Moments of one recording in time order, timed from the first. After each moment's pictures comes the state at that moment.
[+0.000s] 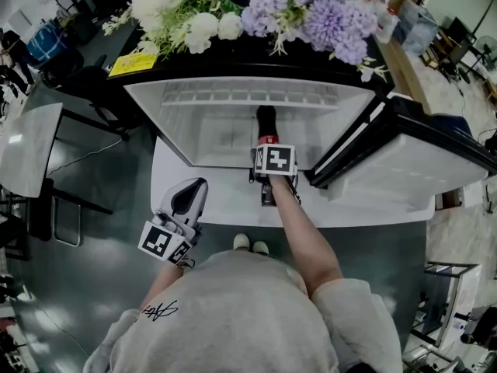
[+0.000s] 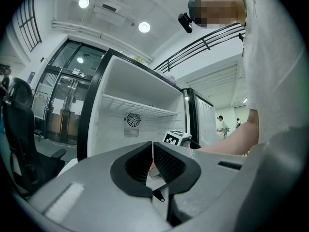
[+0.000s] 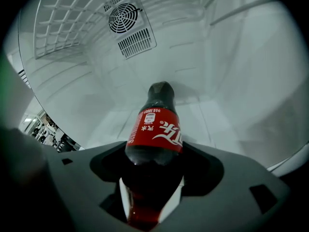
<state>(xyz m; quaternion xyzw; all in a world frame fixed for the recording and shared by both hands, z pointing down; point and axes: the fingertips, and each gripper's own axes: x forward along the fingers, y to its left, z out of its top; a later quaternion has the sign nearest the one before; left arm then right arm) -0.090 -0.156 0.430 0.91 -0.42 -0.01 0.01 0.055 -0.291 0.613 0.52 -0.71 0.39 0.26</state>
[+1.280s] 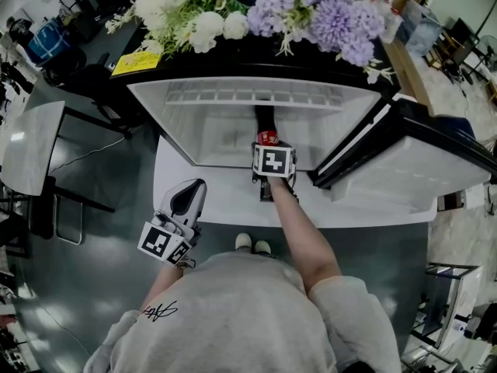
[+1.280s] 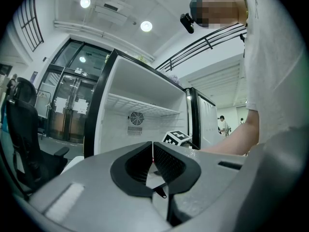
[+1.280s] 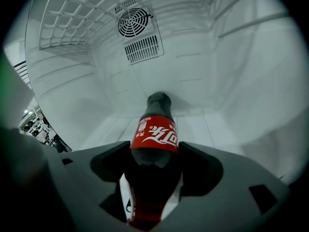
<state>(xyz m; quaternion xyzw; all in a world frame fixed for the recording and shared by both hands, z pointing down) -0.103 -0.155 0.435 0.90 -0.43 -0.01 0.02 0.032 -0.315 0.604 0.53 -0.74 0.34 0.22</state>
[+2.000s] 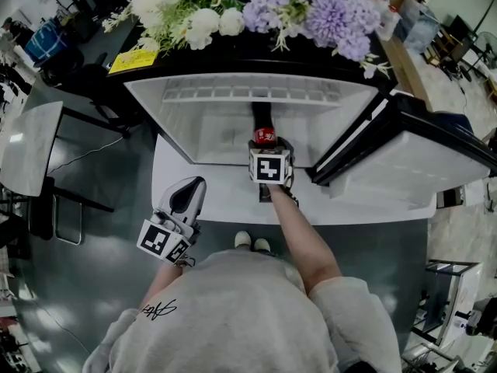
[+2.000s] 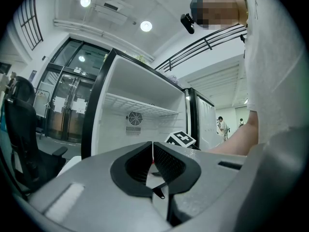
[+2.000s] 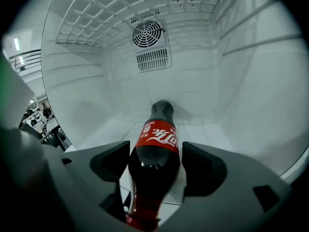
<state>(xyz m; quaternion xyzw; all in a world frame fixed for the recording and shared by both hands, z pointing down) -0.099 -0.154 0.434 0.90 -0.43 -0.01 0.03 0.037 -0.313 0.589 0.56 -0.76 0.26 0.21</state>
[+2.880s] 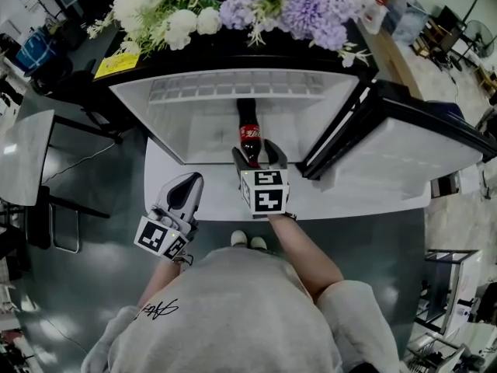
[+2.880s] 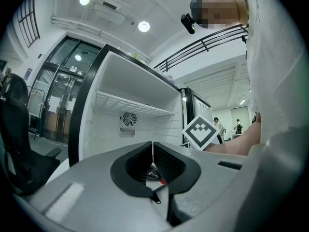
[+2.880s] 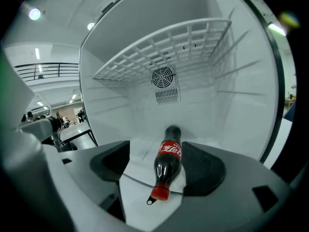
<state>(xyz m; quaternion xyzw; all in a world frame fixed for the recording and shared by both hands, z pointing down) -0.078 -0.159 0.430 0.92 -0.40 -0.02 0.02 0.034 -0.255 0.512 0.54 -0.81 0.20 0.13</state>
